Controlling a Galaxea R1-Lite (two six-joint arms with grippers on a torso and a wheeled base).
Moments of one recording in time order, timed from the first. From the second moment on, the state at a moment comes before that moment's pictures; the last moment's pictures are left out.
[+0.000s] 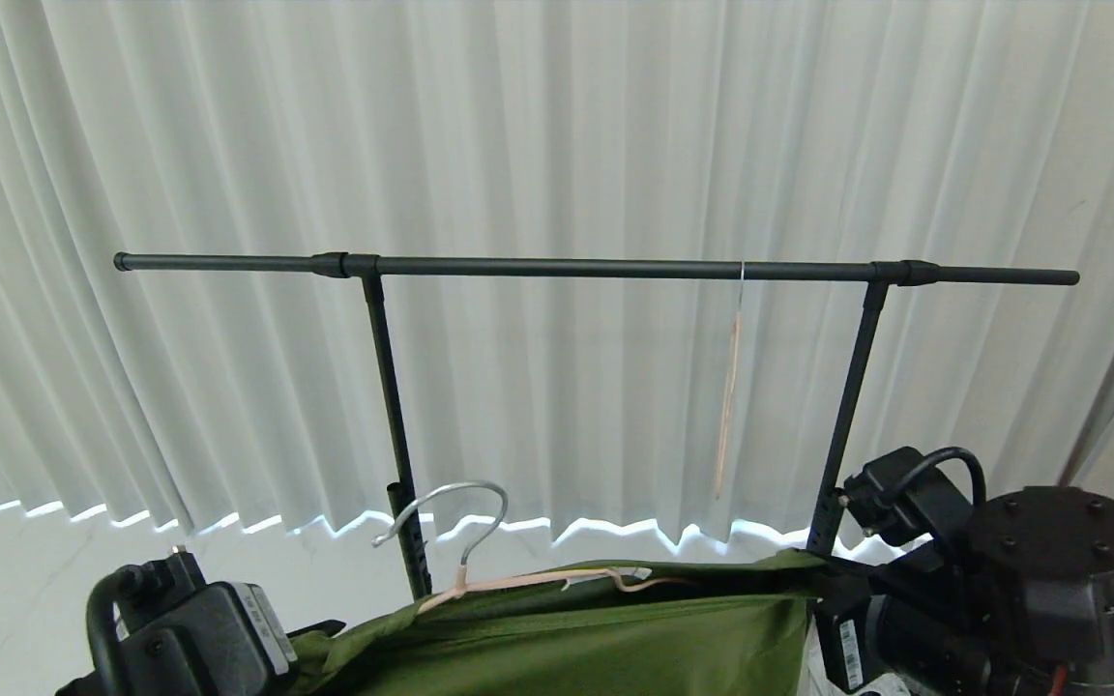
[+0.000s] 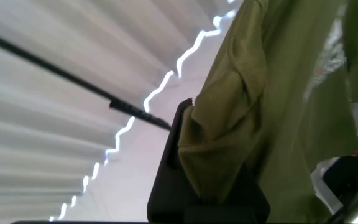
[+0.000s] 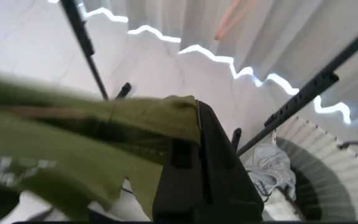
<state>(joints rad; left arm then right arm) -0.91 1.06 -0.46 -0.01 0.38 0.37 0.94 1.50 -0.46 -0.53 -0.41 0.23</state>
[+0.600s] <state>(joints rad) -0.91 1.04 -0.46 -0.03 0.25 0.33 1.09 1.32 -0.46 -0.37 -0.20 0.06</state>
